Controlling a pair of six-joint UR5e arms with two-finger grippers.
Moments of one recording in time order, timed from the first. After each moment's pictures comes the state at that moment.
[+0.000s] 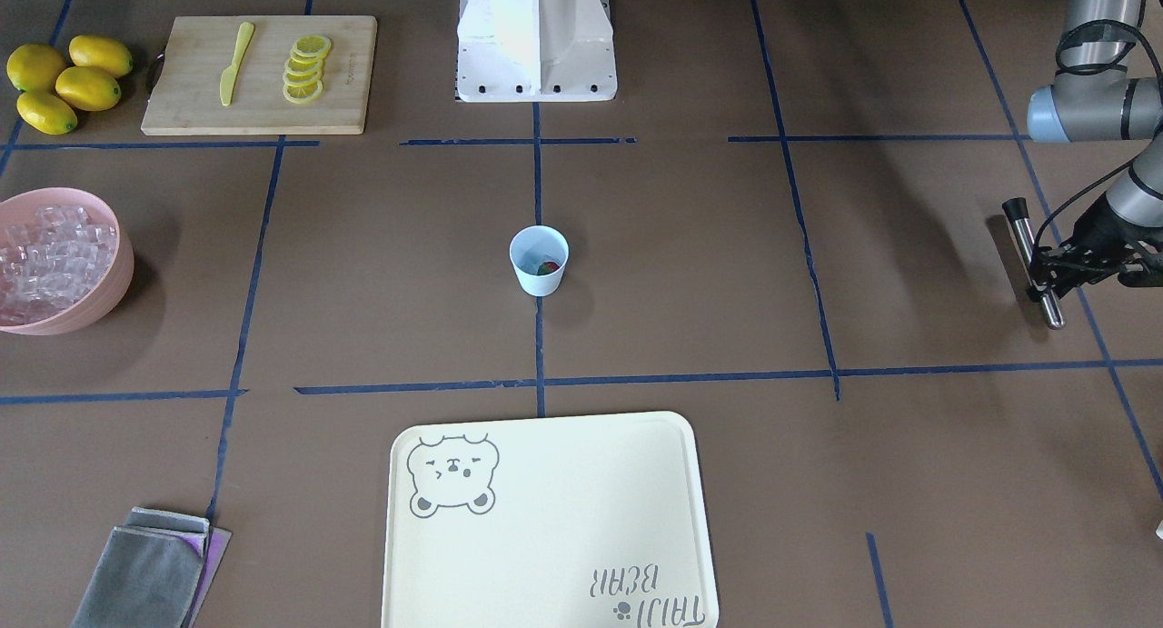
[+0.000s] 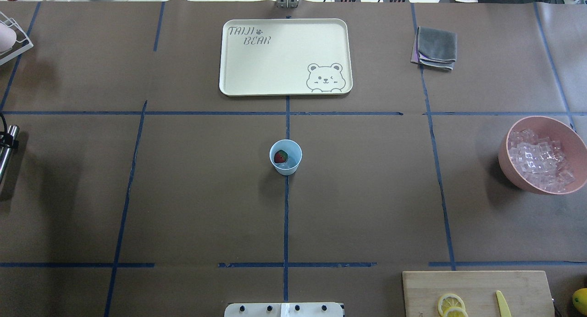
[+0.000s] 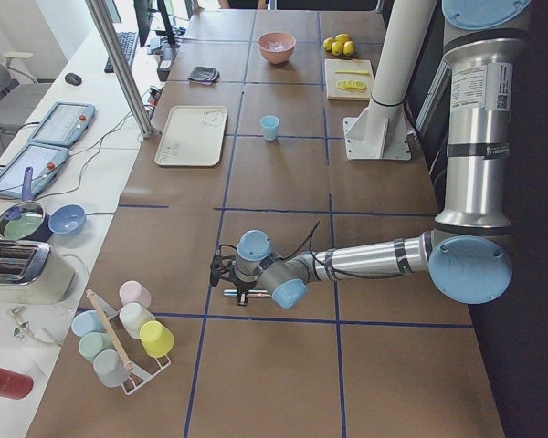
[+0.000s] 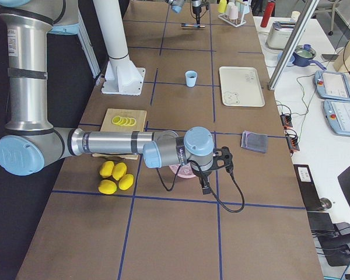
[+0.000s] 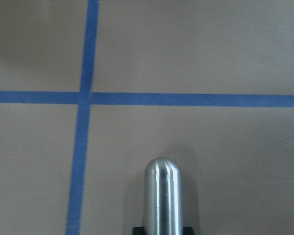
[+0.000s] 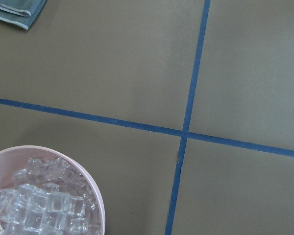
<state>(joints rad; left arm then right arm) -1.11 -1.54 -1.35 -2.50 -2.16 -0.76 1.59 -1.63 1.67 -1.39 2.42 -0.02</state>
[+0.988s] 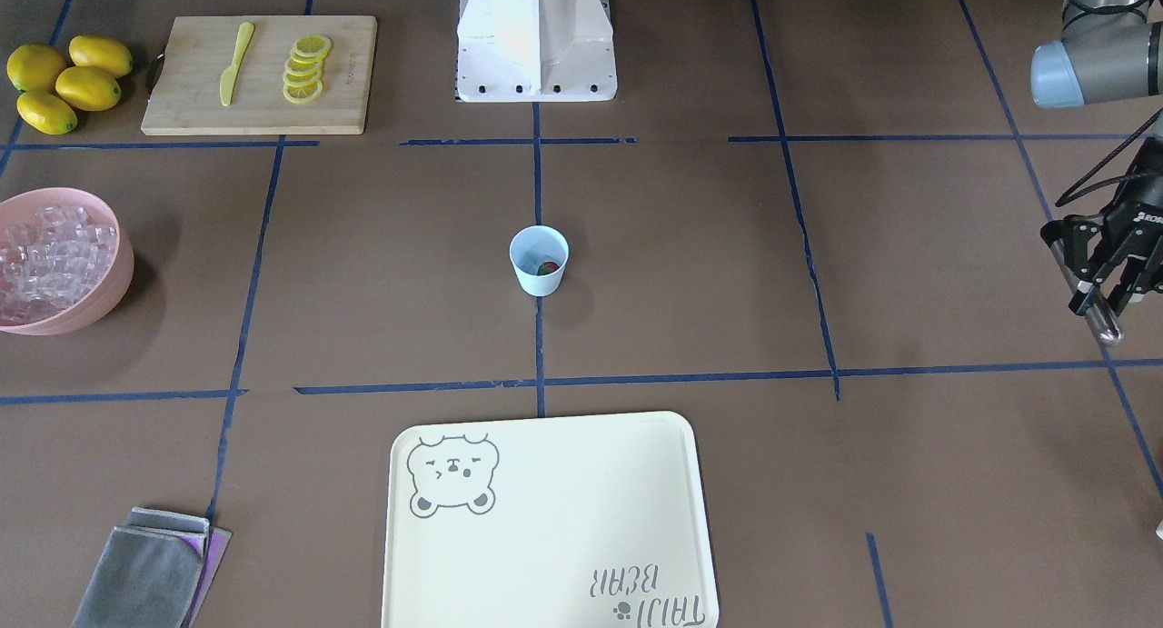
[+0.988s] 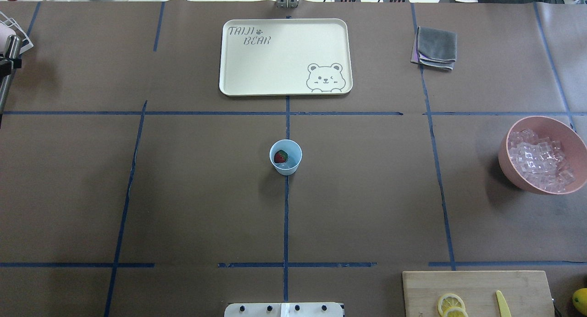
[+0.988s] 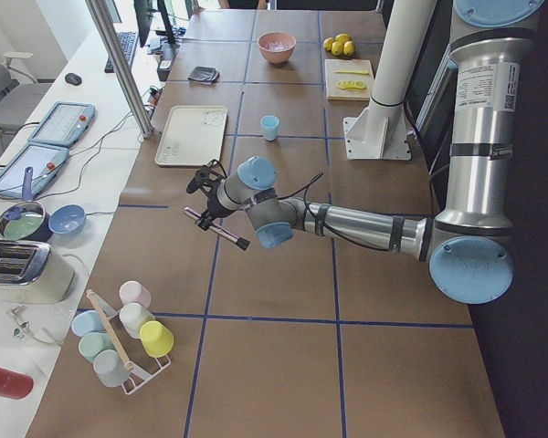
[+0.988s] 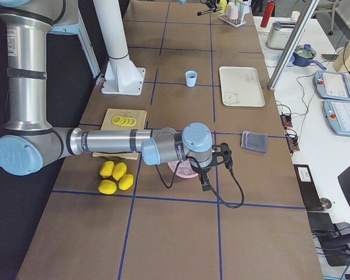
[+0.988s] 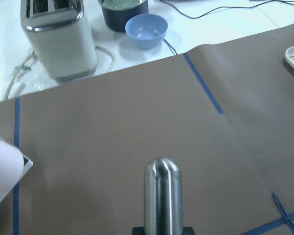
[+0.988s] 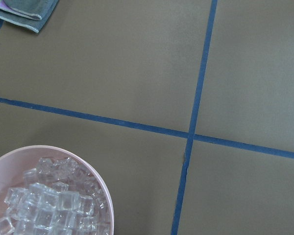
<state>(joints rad) -1.18 -1.58 -1.70 -2.54 -1.94 -0.52 1.59 -1.64 1.71 -1.40 2.43 -0.02</state>
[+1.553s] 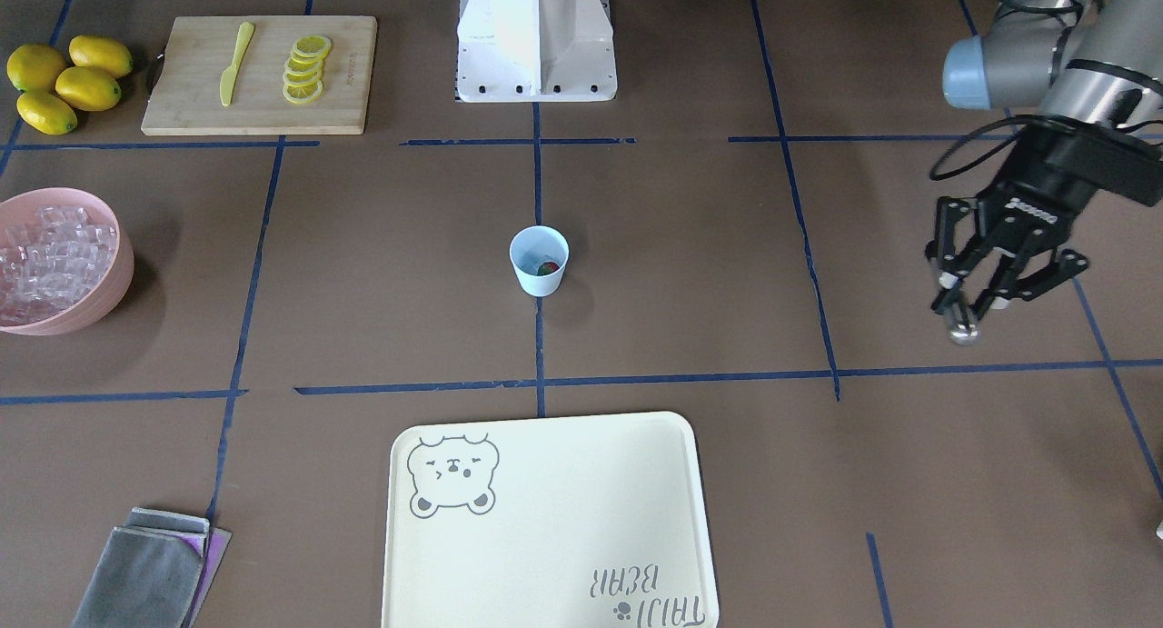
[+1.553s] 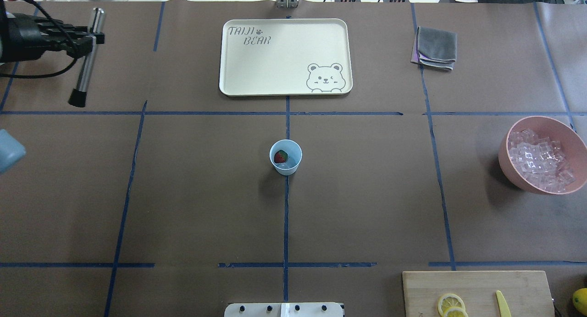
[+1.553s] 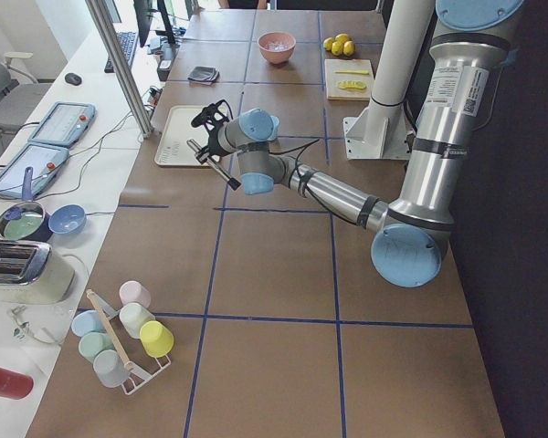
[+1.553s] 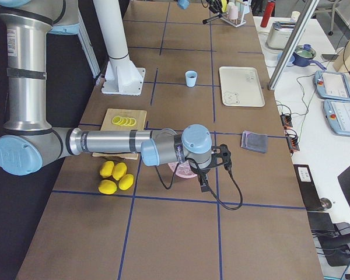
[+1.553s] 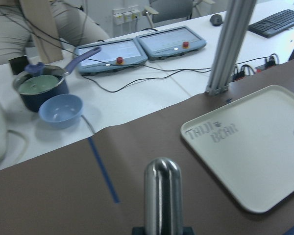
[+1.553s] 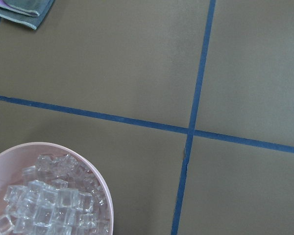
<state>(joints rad) -1.01 -1.81 -1.76 -2.57 -1.91 -0.65 1.59 -1.64 1.70 -1.40 2.43 -0.02</state>
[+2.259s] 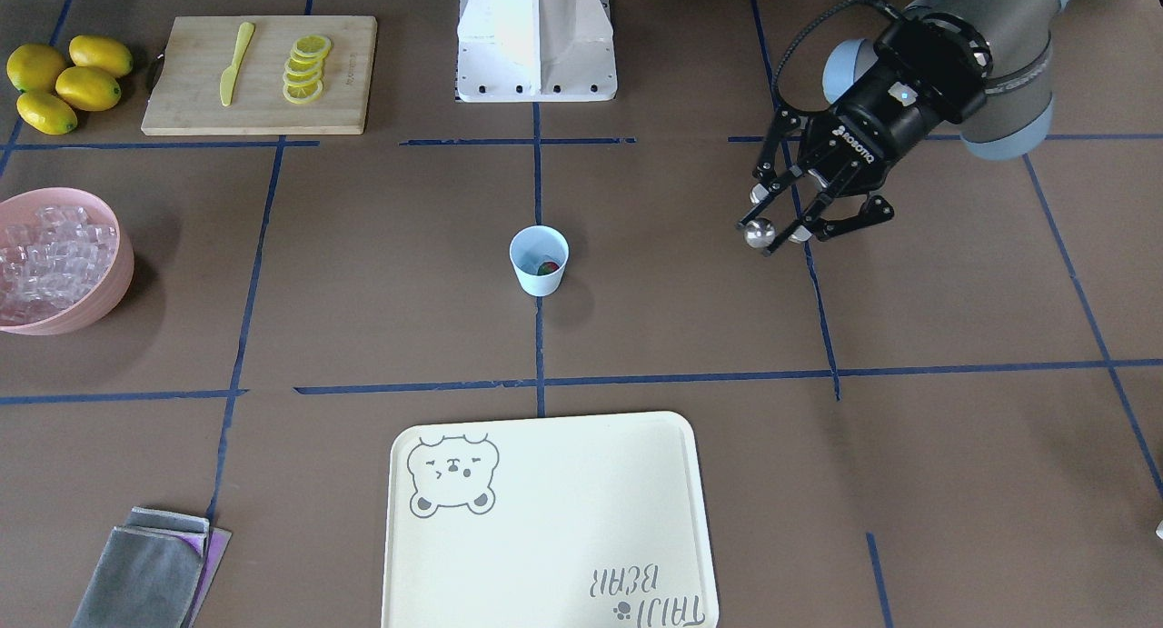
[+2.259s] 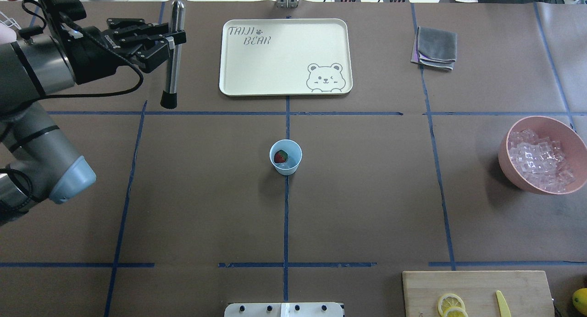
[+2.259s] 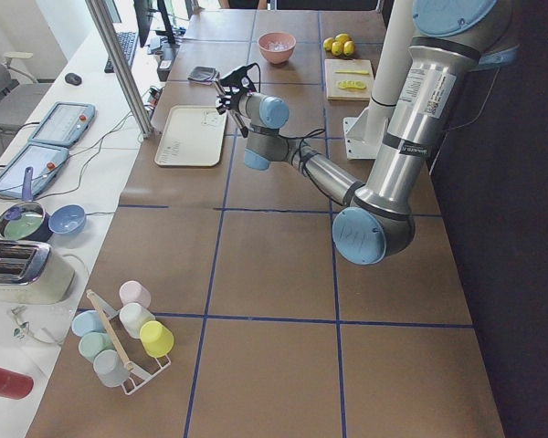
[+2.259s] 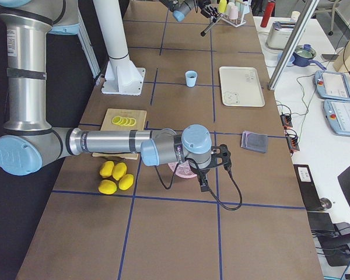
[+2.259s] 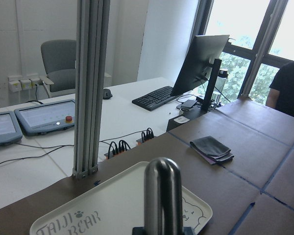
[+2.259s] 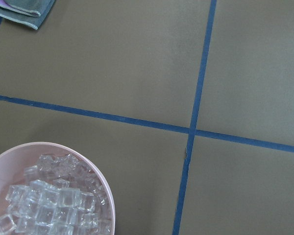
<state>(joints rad) -0.80 -1.91 -1.71 -3.01 -1.67 -0.71 1.59 -1.64 1.70 -1.40 2.43 -0.02</state>
